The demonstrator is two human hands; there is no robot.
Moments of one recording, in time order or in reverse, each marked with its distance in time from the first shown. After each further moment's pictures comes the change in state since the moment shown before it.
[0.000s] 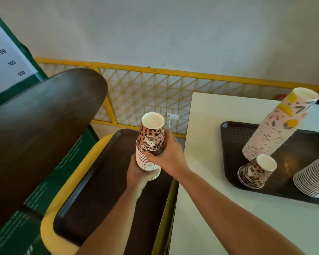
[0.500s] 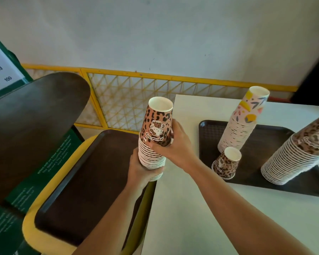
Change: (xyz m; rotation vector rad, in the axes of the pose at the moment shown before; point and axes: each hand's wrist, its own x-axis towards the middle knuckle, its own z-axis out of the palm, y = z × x) left_hand -0.063 0.049 0.051 0.046 -0.084 0.176; right_hand -0.037 -0.011 -0.096 0.061 0.015 -0.062
